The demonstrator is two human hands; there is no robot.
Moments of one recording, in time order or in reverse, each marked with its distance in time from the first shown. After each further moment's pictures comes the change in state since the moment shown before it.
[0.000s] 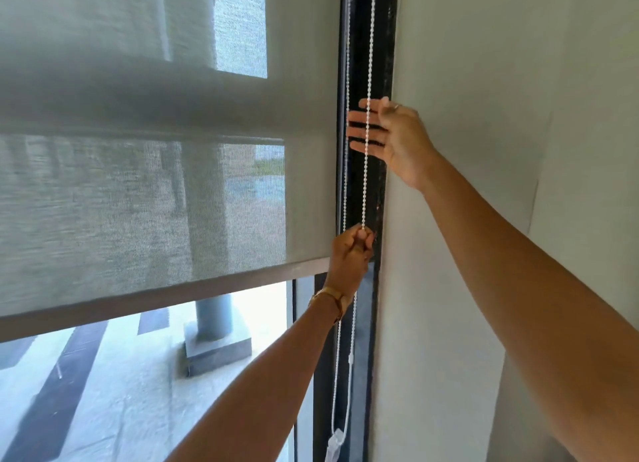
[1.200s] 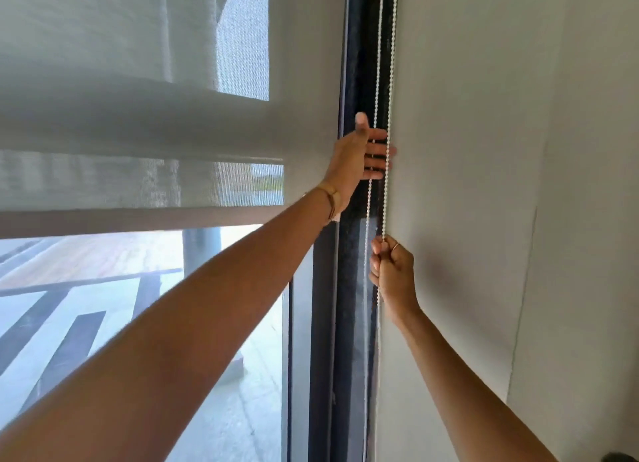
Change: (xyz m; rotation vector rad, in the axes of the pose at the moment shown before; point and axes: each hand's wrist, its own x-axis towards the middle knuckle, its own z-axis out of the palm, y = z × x) left_hand 0.110 0.124 0.000 0.033 -0.137 0.066; right_hand -0.089 0.132 -0.008 -0.104 0.292 0.000
